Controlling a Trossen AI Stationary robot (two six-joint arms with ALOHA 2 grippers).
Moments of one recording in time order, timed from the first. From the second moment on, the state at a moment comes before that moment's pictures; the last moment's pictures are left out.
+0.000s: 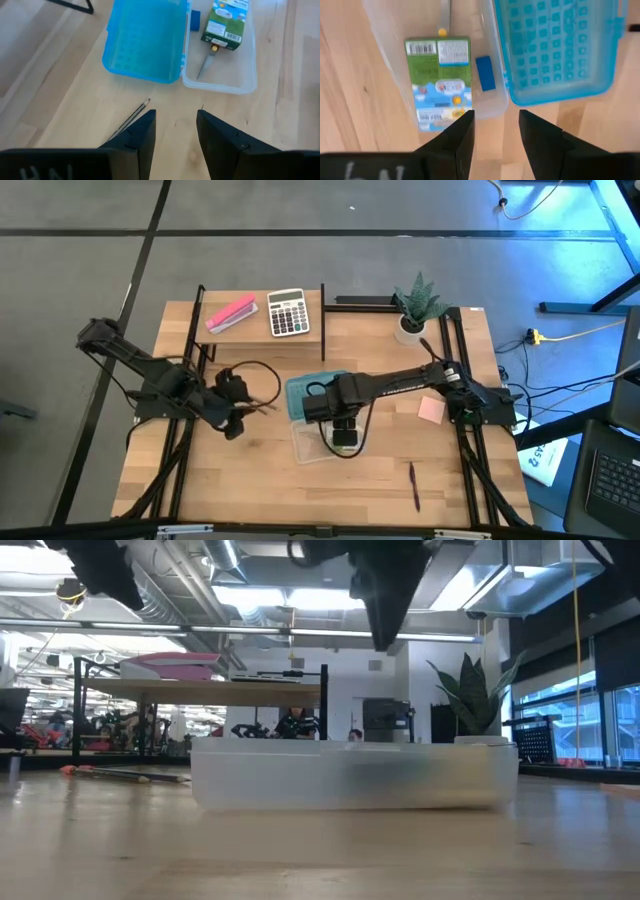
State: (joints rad) left arm -0.50 1.00 0.90 -0.88 -0.45 -0.77; right arm 0.22 2.18 2.16 -1.53 0.09 0.21
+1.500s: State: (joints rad) left arm 0.10 1.17 0.90 -1.15 0.04 -0.34; right arm 0.28 1.82 2.12 -1.54 0.35 0.34
